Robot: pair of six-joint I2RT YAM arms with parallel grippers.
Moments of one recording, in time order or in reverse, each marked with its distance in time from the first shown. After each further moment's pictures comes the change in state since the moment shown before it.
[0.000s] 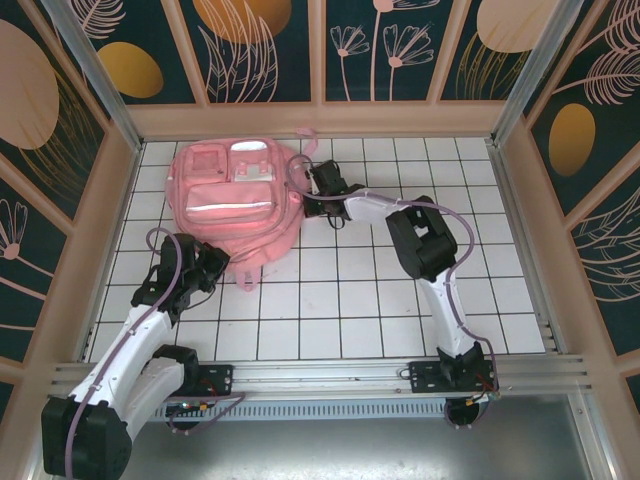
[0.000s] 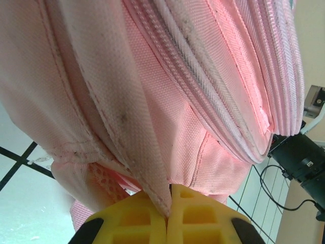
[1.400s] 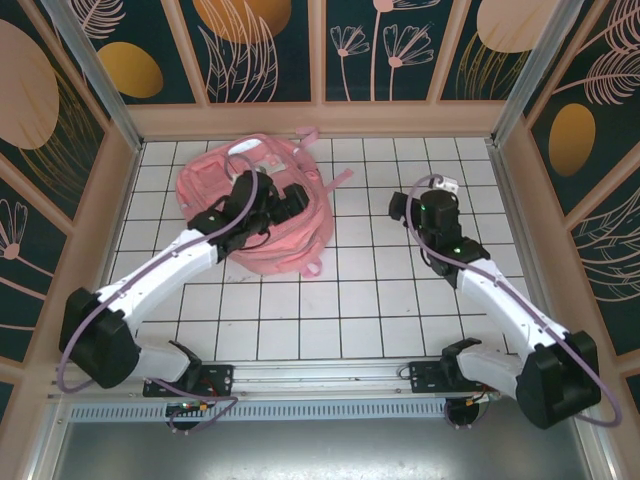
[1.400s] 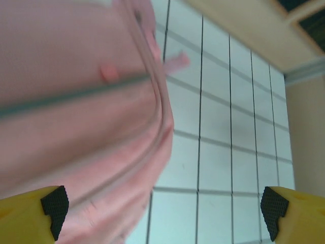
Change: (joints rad) left arm -0.415 0.523 0.653 -0.051 -0.301 0.235; right arm -0.236 -1.222 -0.937 0.057 0.369 0.178
